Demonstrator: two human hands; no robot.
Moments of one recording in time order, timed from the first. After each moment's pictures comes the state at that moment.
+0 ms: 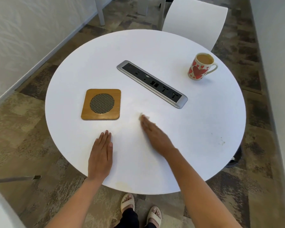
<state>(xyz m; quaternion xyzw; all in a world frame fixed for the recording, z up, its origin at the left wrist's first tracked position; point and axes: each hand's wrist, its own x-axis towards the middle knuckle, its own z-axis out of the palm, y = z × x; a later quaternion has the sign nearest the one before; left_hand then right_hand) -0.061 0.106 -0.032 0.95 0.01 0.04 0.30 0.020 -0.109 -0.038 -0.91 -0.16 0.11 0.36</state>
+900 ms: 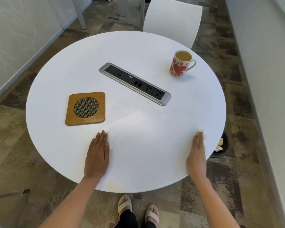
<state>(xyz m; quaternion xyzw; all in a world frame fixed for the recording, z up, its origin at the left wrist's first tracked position) -0.047 0.085 -0.035 0.96 -0.04 0.02 0.28 -0.087 -0.235 -0.031 -0.96 0.21 -0.01 0.20</state>
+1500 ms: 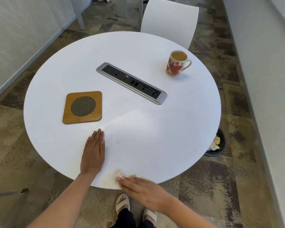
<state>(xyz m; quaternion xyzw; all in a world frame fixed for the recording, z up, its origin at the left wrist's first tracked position) -0.046 0.087 -0.038 0.96 -0.04 0.02 0.27 -0.158 -0.135 -0.036 -0.87 -0.43 0.12 0.20</state>
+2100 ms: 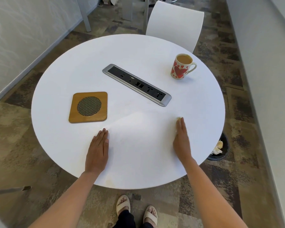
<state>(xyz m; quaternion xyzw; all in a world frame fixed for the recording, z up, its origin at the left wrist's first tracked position) -0.047 0.091 -0.040 0.94 -0.03 0.02 0.33 -0.034 -0.205 -0.011 -0.92 0.14 -0.03 0.36</state>
